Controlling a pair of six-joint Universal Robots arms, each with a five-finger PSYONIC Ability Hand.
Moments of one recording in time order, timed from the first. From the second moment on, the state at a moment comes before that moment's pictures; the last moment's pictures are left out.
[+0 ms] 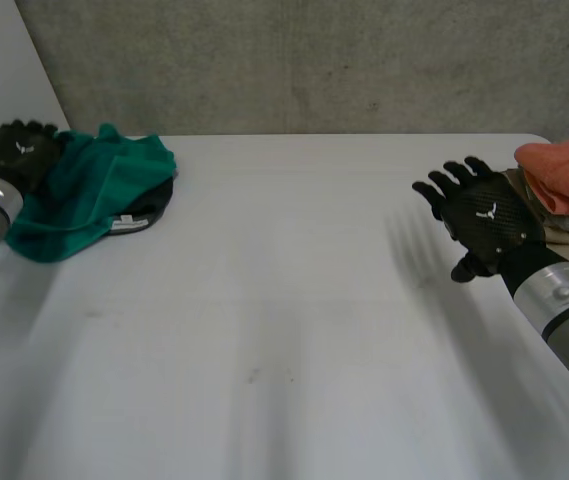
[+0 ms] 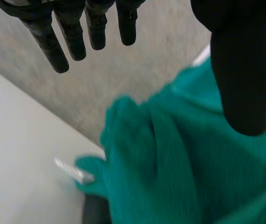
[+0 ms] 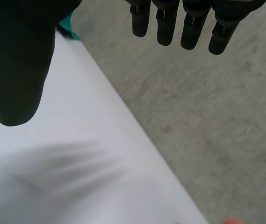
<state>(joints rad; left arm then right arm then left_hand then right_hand) 4.80 -2.44 -0.92 3.33 -1.25 3.73 1.71 -1.35 1.91 -0.54 1.11 2.58 0.21 0.21 0.22 0.21 0.05 0.23 0.22 0.22 0.21 0.05</state>
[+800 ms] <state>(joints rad) 4.80 -2.49 -0.92 3.62 -1.22 3.47 1.69 -1.34 1.97 -0.50 1.11 2.58 0.29 0.32 0.33 0.32 0.15 0.23 0.22 0.22 0.21 0.05</state>
